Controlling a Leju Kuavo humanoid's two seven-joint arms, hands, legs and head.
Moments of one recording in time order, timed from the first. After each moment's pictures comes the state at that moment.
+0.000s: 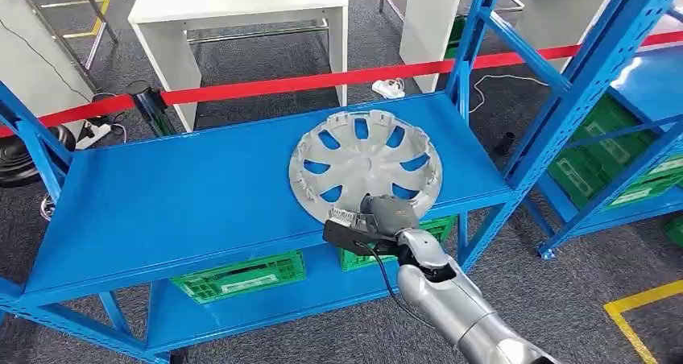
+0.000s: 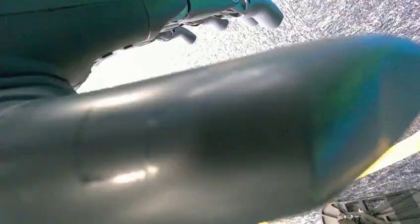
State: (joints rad) left arm -0.10 -0.10 0.60 -0.19 -1.20 0.15 0.11; right arm -0.39 -0.11 0.34 -1.03 0.99 -0.01 0.23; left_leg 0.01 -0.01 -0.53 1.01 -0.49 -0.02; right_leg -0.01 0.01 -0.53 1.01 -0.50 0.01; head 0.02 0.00
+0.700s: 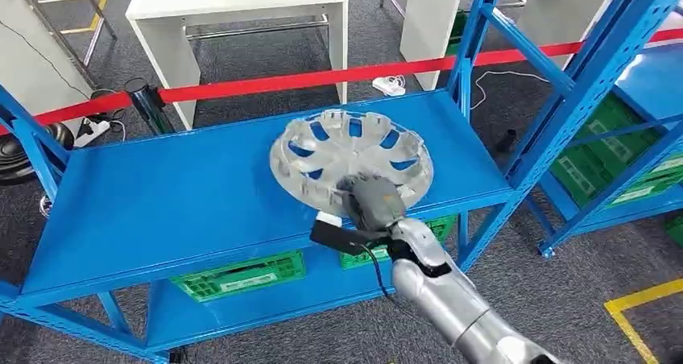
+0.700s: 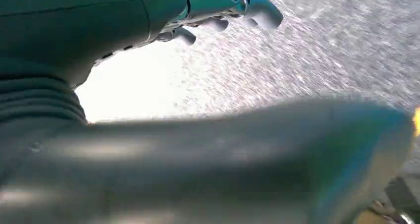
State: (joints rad) left arm -0.09 -0.11 0.60 -0.19 -1.18 0.12 0.03; right arm -0.46 -0.08 0.40 -1.20 0.92 -0.23 -0.04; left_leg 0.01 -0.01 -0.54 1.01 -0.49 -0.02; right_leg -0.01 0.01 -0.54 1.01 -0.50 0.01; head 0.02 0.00
